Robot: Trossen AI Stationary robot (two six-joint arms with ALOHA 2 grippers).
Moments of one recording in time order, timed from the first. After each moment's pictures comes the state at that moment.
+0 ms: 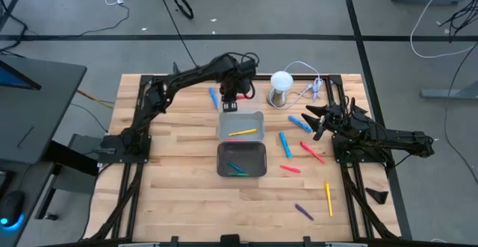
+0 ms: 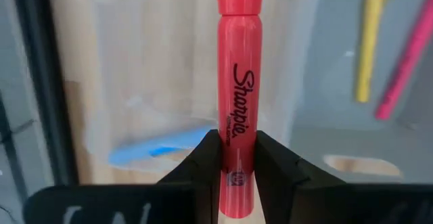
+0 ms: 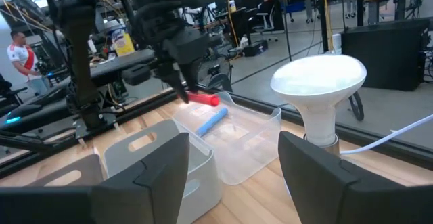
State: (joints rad) left arm 0.42 2.26 2.19 -1.41 -0.07 0.35; right arm -0.09 0.01 0.08 -0.11 0.43 0.28
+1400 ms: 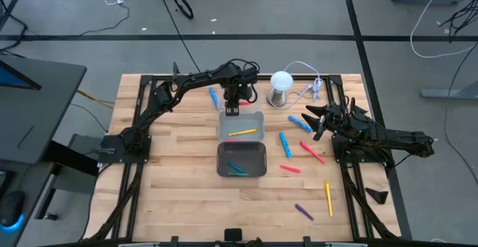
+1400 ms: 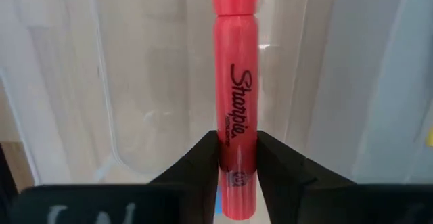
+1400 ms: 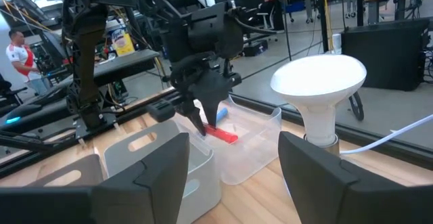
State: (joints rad) left arm 0.46 2.37 2.09 -1.23 -0.01 0.43; right arm -0.09 0.01 0.08 -0.11 0.43 0.28
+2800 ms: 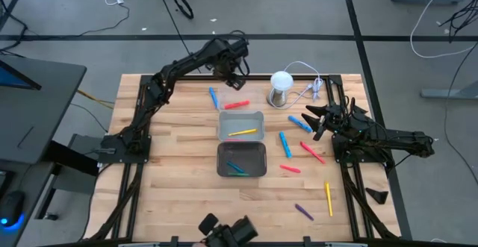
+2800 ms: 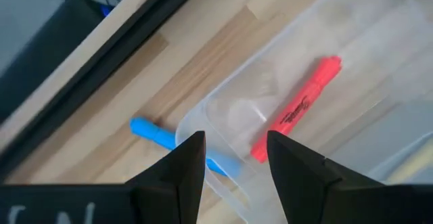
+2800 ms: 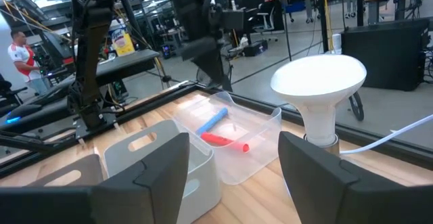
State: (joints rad) left arm 0.59 2.33 2.33 -1.39 -0.05 -0.28; right arm -0.09 0.01 0.08 -0.11 0.43 0.28
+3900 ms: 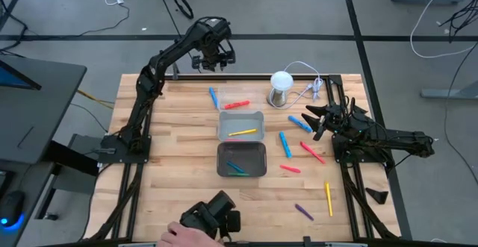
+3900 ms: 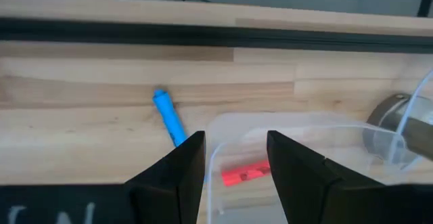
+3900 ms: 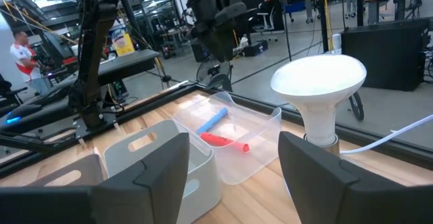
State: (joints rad) left arm 0.76 2.28 2.33 -1.39 0.06 -0.86; right arm -0.09 0.01 0.08 -0.11 0.43 0.28
